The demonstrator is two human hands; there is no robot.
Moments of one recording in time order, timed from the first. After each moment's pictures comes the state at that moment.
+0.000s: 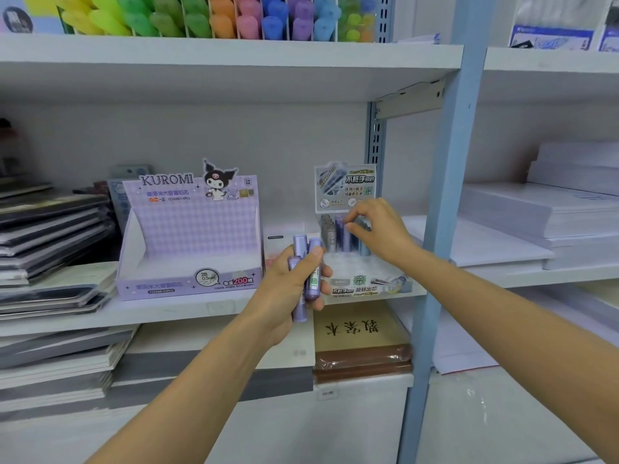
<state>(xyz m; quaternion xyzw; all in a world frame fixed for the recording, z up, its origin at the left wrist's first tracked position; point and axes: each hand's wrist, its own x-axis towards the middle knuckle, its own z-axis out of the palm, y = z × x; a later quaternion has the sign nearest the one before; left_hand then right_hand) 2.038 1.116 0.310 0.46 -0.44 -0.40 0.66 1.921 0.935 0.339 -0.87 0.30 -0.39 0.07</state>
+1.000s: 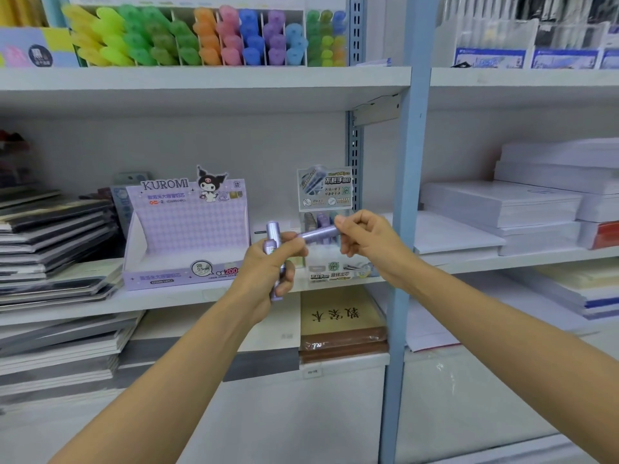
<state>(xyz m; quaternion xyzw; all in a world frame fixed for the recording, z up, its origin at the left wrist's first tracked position) 2.029 1.131 0.320 0.48 -0.42 -0.37 0.68 1.870 1.018 0.336 -0.71 0.18 -0.44 0.52</state>
